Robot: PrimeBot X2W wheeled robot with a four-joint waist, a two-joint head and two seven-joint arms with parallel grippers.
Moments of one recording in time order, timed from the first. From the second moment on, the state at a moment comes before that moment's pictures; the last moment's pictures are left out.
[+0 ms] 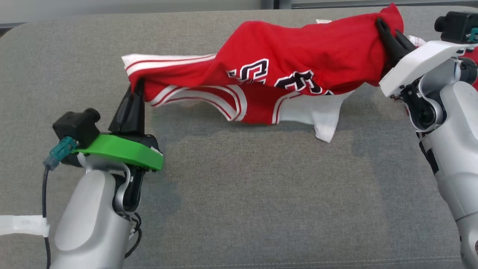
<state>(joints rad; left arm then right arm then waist) -0.44 0.05 -0.26 0.36 -0.53 -0.07 -0.25 -0.73 -0.25 0.29 0.59 0.59 0.12 0.04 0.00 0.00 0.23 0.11</state>
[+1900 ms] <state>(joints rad) -0.69 0.08 -0.24 0.37 -0.46 -0.06 -0.04 -0.90 -0.19 0.35 0.71 0.55 0.04 -0.01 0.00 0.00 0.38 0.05</state>
